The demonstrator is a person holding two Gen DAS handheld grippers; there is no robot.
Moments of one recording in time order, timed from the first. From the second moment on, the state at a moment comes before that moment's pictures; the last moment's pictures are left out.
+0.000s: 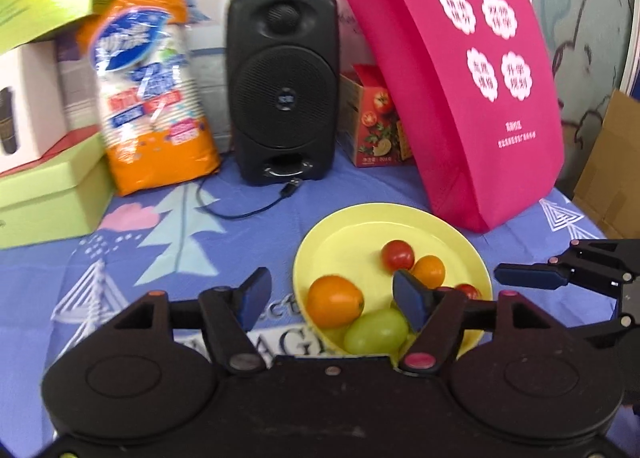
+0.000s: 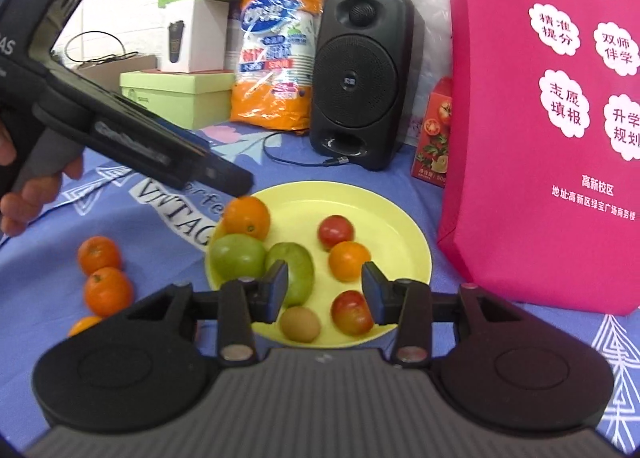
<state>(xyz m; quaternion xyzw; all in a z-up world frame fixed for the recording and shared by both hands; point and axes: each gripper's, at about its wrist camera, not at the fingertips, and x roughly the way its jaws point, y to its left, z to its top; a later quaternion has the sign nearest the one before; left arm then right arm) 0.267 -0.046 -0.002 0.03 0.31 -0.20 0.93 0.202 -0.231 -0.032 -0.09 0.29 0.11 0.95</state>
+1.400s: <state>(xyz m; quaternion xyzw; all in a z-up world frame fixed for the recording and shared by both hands) 0.191 0.021 -0.080 0.04 0.33 -0.12 0.94 0.122 -0.127 -0.073 -0.11 0.33 0.20 0.92</state>
